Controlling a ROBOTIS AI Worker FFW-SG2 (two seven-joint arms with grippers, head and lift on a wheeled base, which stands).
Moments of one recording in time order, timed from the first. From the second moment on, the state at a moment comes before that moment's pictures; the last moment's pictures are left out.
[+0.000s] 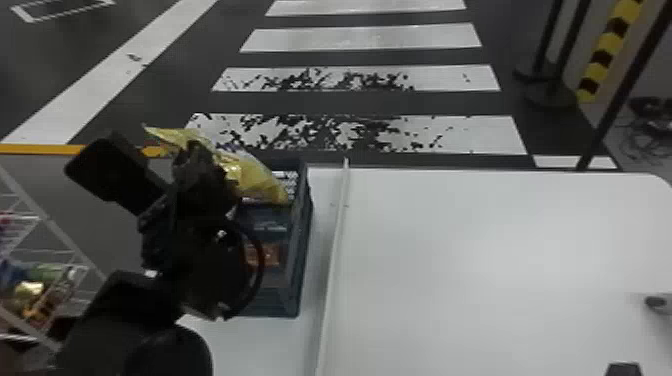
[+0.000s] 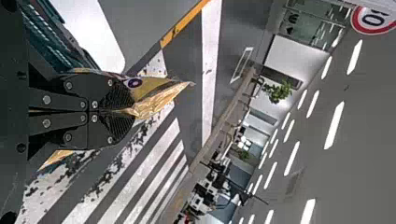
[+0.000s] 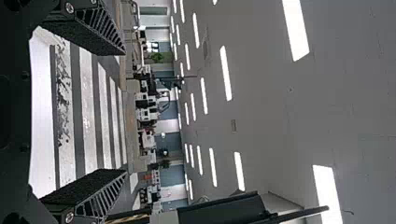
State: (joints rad) left arm 0.20 0.06 -0.07 -2.30 0.54 0.35 0.83; right arm 0.97 -0.31 0.13 -2.00 -0.14 -0.89 -0.13
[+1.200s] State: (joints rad) left arm 0.31 0.12 -0.05 -2.62 0.62 0.78 0.27; right arm 0.95 -0.30 0.10 -2.00 -0.14 -0.89 -0.16
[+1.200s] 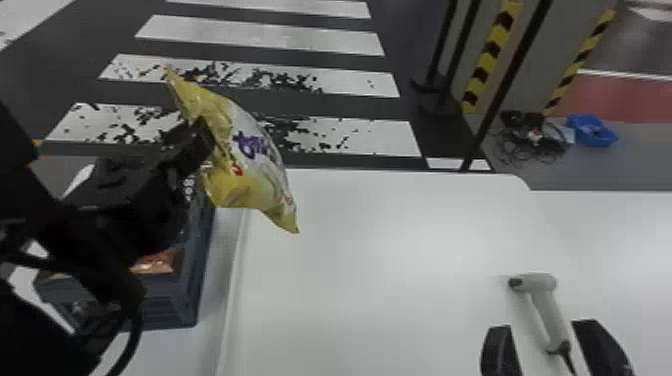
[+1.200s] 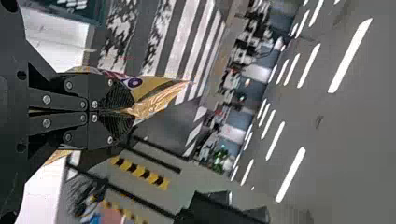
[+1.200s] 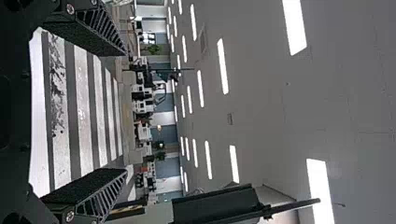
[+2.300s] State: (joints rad) left arm 0.07 0.06 -0.31 -2.27 0.49 0.99 0.14; right arm 0.92 -0.29 0.10 -1.97 -0.14 -0.87 -0.16
